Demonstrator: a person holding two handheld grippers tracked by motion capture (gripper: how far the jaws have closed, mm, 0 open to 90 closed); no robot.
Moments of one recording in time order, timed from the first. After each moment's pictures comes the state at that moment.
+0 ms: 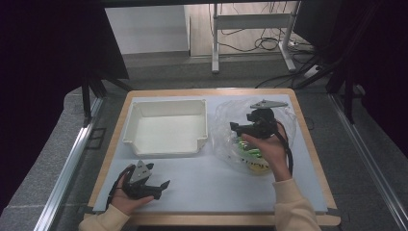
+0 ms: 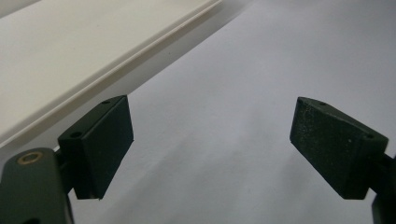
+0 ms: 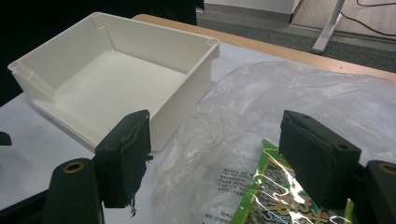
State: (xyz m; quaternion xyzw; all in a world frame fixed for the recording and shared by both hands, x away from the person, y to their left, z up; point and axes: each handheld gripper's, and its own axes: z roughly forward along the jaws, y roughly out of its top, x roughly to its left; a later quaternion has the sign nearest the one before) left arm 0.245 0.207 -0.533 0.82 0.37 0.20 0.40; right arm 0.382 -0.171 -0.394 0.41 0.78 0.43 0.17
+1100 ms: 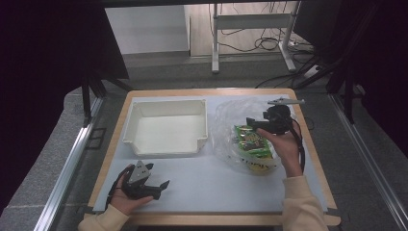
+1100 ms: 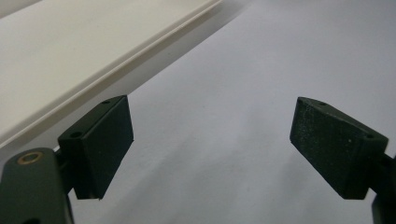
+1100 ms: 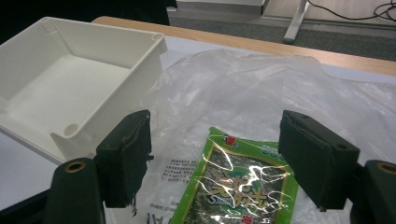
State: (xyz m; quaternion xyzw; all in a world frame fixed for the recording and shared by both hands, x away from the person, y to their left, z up) left arm 0.244 0.209 -0.532 0.82 0.37 0.20 0.40; right arm 0.401 -0.215 -0.402 0.46 0.76 0.42 0.19
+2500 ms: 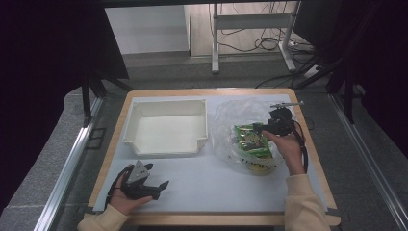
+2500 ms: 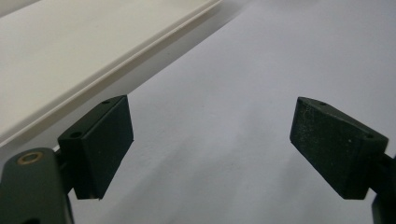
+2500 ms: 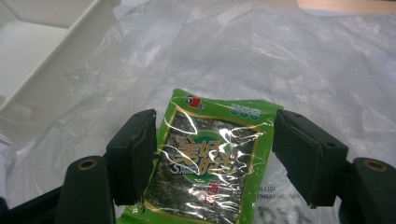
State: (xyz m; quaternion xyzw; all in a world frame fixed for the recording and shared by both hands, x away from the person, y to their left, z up) left arm 0.243 0.211 -0.532 0.82 0.37 0.20 0.40; right arm 0.421 -0.233 -0.431 0.51 0.77 0.35 0.16
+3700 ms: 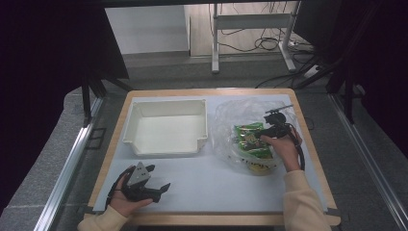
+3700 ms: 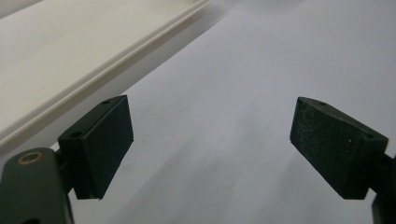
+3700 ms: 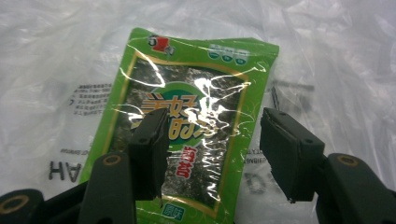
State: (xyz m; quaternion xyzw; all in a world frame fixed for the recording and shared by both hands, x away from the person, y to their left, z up) left arm 0.238 0.208 -0.529 0.82 0.35 0.19 0.41; right arm 0.438 -0.232 -0.465 0.55 0.79 0.25 0.13
